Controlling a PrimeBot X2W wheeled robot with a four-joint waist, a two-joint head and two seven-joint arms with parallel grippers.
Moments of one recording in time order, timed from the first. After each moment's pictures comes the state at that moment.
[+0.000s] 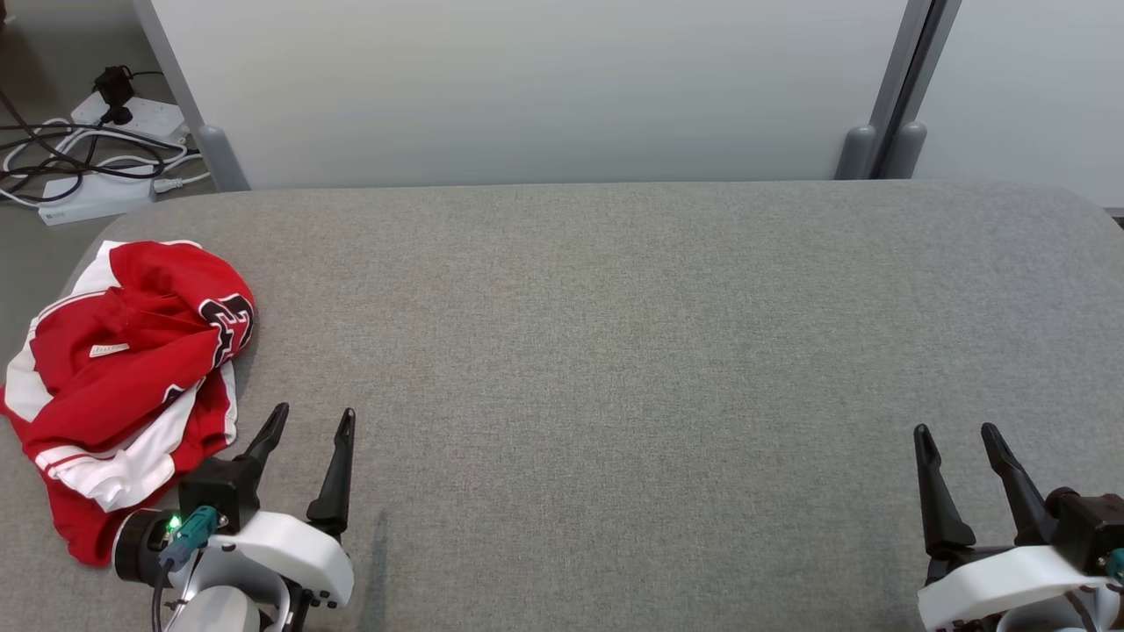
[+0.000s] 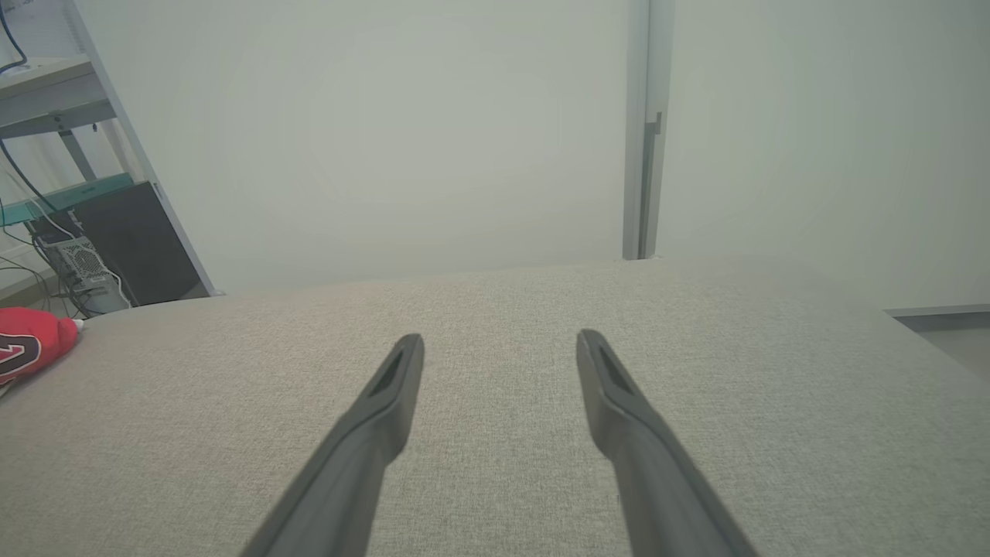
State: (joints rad) left arm -0.20 0.15 -0.12 0.50 -0.21 -0.07 -0.25; right arm -0.05 -0.12 0.02 0.28 0.28 0.12 -0.25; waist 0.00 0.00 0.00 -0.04
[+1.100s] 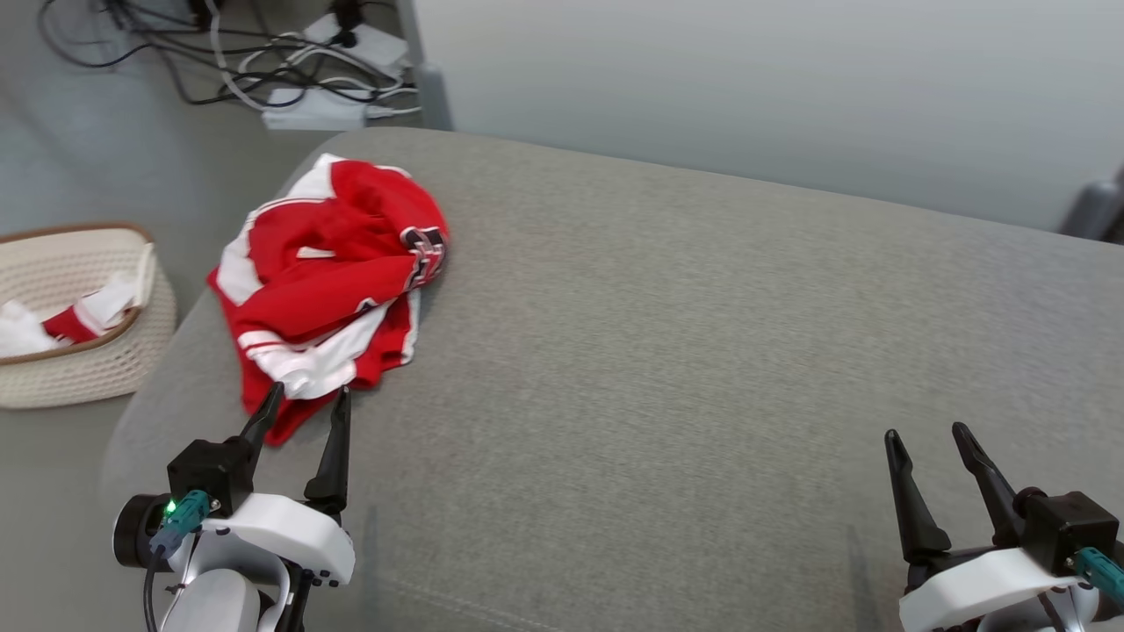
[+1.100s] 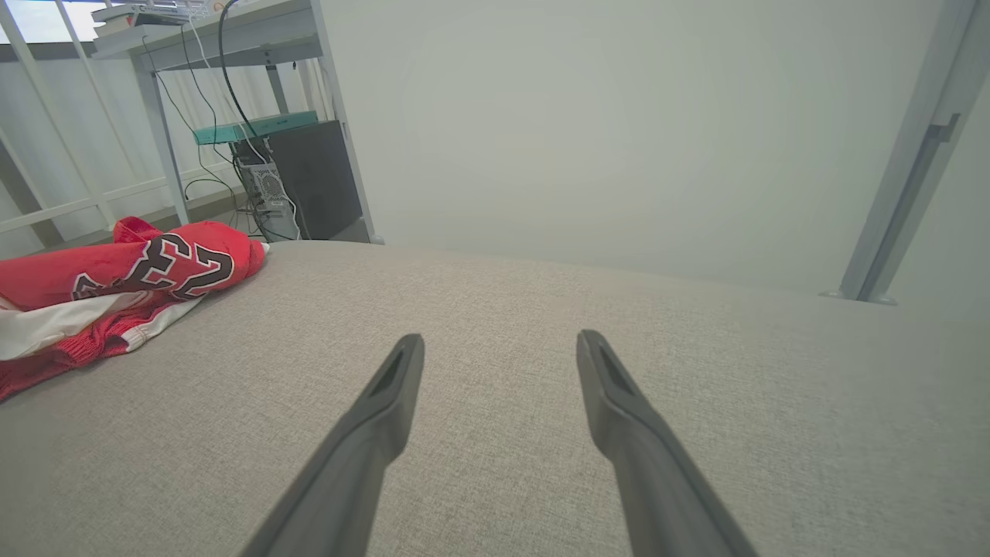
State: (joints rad) left arm -0.23 0.14 -0.11 0.48 -0.24 -0.06 -0.25; right arm -0.05 -0.14 0.08 0.27 0.24 0.12 -0.25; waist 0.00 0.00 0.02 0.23
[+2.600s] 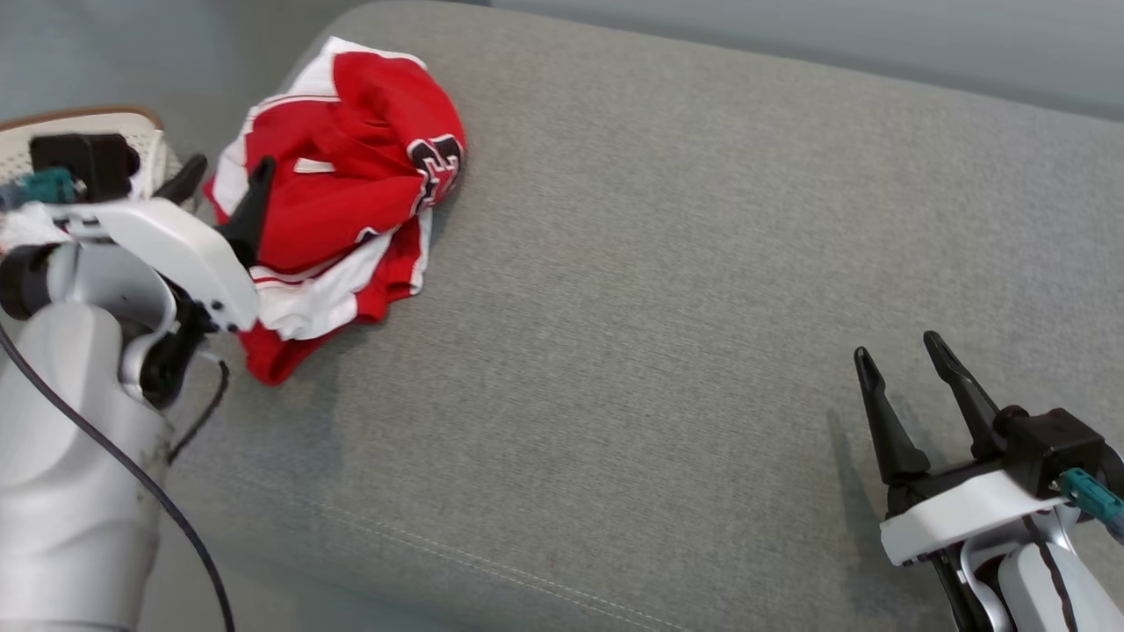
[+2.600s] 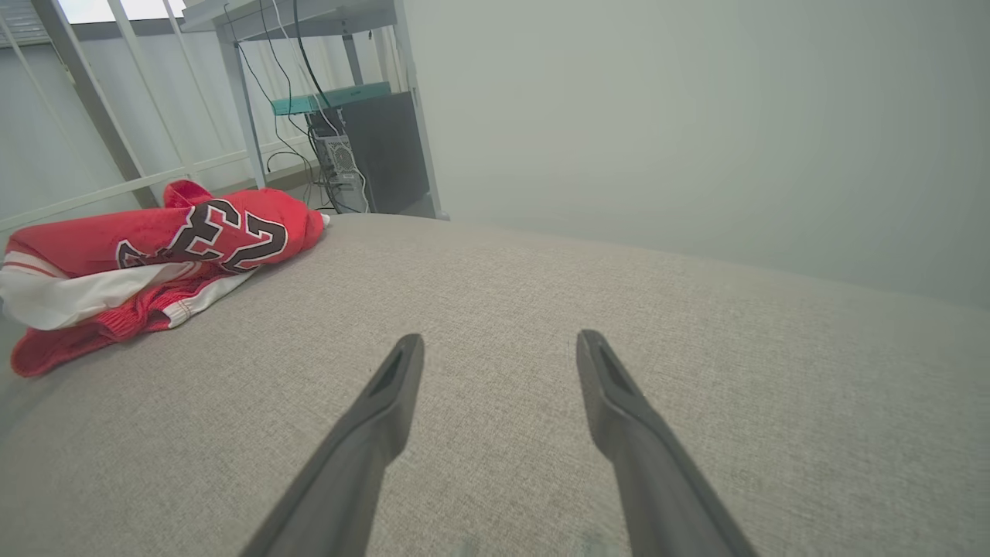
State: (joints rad) left arm -0.72 0.27 -0.13 0.60 -0.48 -0.12 0.20; right arm -0.20 -0.20 0.19 0.25 0.27 0.12 -0.25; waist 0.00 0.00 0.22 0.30
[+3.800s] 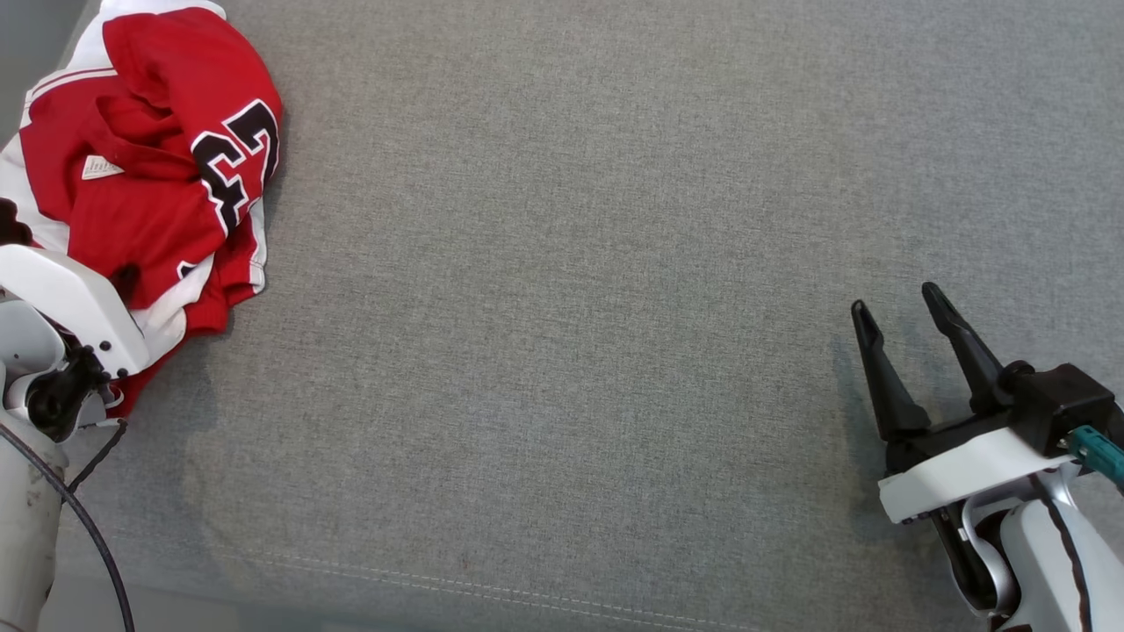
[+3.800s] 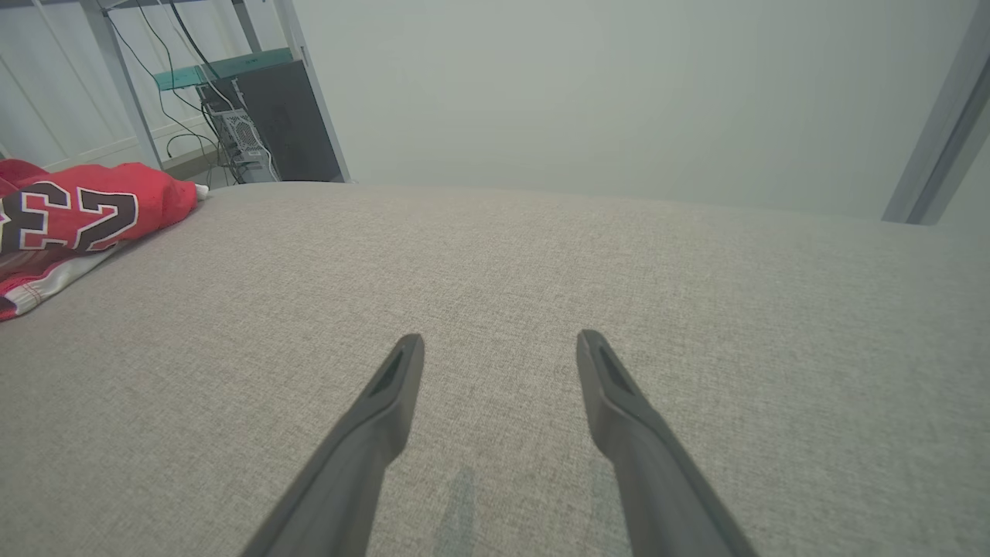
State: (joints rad) left arm -0.81 0.41 -0.22 0.97 -0.69 -0.12 0.33; right arm -0.28 -0.22 0.23 0.25 0.30 0.12 -0.25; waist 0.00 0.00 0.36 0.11
